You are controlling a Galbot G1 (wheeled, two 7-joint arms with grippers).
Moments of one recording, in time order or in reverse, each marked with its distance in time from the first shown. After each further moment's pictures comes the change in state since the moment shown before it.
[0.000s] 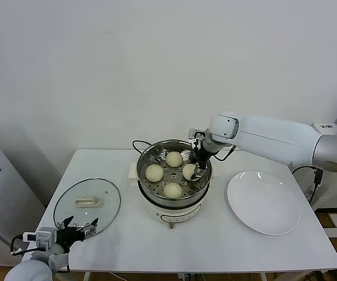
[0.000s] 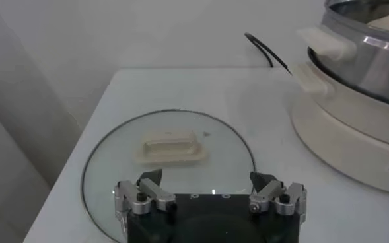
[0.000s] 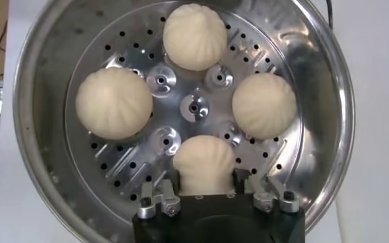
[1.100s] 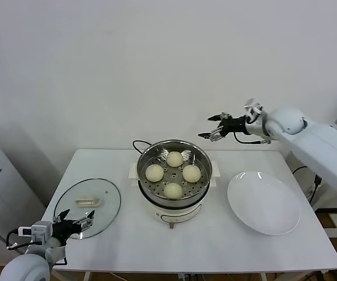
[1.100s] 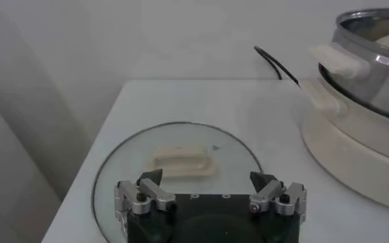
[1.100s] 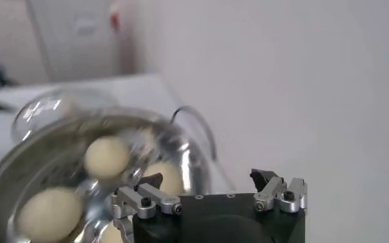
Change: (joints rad) left arm -0.032 -0.007 -0.030 0.003 -0.007 -0.003 -0.003; right arm -0.430 -0.351 0.759 0.055 0.200 0.239 0.243
